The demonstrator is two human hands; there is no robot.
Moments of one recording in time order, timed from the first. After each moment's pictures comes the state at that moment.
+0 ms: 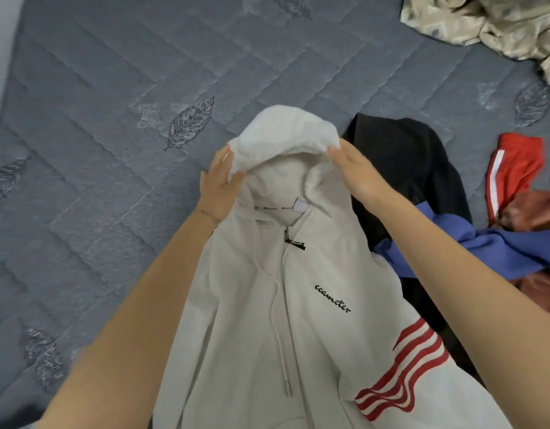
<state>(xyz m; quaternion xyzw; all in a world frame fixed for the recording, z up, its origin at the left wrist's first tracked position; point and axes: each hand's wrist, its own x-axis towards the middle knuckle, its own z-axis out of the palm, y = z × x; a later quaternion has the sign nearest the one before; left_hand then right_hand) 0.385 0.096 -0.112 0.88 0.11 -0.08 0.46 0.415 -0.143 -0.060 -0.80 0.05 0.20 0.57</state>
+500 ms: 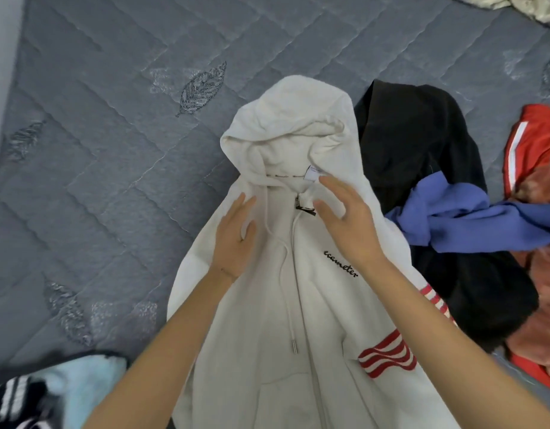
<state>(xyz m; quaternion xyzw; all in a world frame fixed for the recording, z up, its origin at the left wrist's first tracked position) 0.232 0.082 -0.137 0.87 0.12 -0.08 0.47 0.282 -0.120 -0.088 -0.84 0.00 0.09 0.54</state>
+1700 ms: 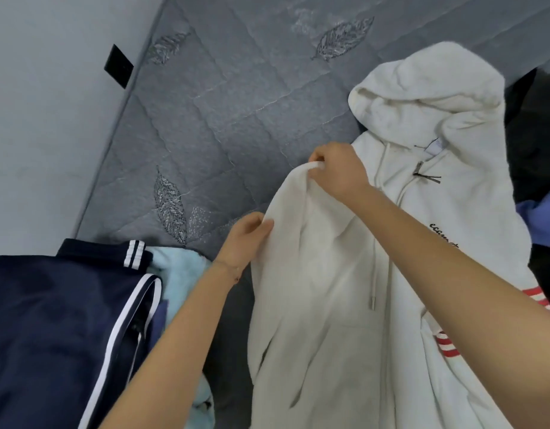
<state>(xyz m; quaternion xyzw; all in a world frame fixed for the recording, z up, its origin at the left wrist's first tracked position) 0.074 0.194 -0.103 0.66 0.36 -0.10 0.65 0.258 0.076 -0.105 -0.91 -0.24 0.21 0.25</state>
